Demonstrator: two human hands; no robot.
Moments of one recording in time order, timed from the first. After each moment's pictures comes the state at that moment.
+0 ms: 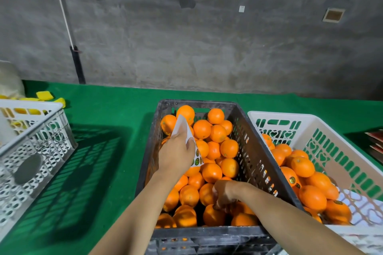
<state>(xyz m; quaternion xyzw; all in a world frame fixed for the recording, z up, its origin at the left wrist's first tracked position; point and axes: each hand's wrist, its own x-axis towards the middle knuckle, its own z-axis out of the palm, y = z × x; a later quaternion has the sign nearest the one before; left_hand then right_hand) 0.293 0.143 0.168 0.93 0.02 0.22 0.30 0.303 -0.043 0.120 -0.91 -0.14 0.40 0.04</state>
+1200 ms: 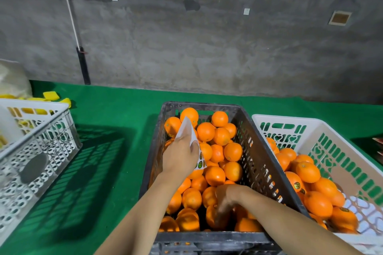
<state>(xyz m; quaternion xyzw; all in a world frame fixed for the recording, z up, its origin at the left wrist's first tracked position) 0.295 0.143 0.167 0.93 0.02 0.22 0.28 0.319 -0.034 0.102 -0.90 -0.16 0.40 -0.08</state>
